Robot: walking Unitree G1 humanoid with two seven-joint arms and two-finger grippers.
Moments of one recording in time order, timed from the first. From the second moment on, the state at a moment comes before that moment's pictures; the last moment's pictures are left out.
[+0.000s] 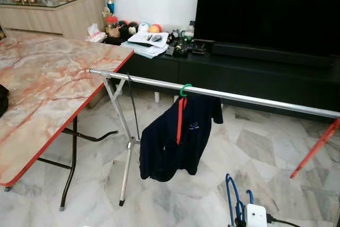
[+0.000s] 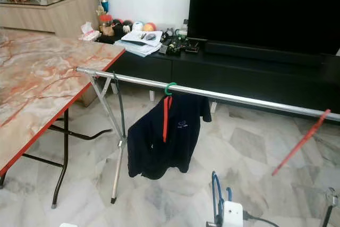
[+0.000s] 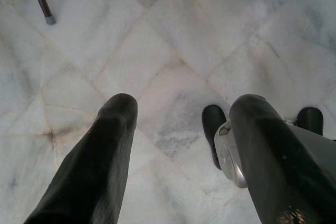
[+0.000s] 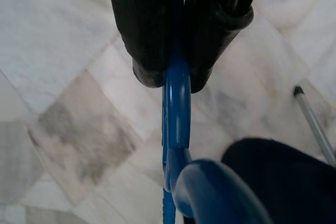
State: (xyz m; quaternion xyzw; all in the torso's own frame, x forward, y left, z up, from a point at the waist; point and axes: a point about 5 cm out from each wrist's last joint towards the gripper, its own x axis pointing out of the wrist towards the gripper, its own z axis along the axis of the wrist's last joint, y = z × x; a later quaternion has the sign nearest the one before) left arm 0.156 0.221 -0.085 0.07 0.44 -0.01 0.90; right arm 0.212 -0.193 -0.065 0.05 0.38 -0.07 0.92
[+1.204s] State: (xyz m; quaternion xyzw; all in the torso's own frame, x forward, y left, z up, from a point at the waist) left arm 0.151 0.216 -0.089 0.07 0.44 -0.01 0.89; right arm 0.281 -0.235 0.004 0.12 0.17 -0.28 0.94
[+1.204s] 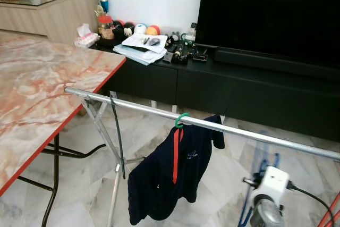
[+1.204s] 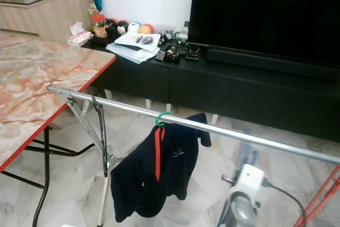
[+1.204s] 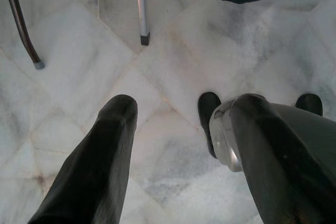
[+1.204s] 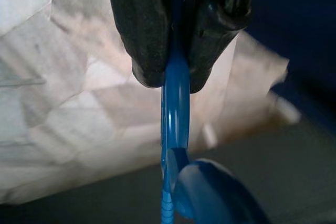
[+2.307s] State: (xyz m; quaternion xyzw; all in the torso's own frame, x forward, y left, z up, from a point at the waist) left arm 0.152 0.209 -0.089 0.07 0.44 -0.03 0.89; right arm 0.300 -0.239 0.042 0.08 0.05 -0.32 0.94
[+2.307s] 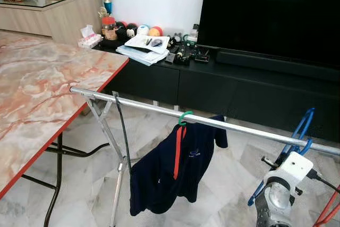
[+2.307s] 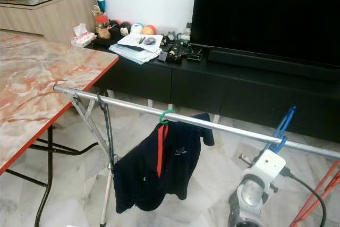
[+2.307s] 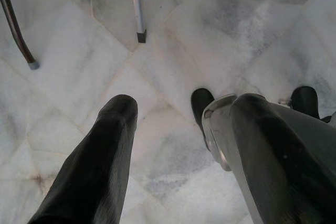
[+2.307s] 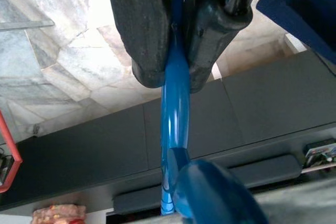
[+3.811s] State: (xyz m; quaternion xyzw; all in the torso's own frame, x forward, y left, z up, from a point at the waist) left arm 0.142 0.203 -0.095 0.07 0.46 -0.04 0.89; right arm 0.243 -0.237 0.047 -0.02 0.02 -0.20 0.98
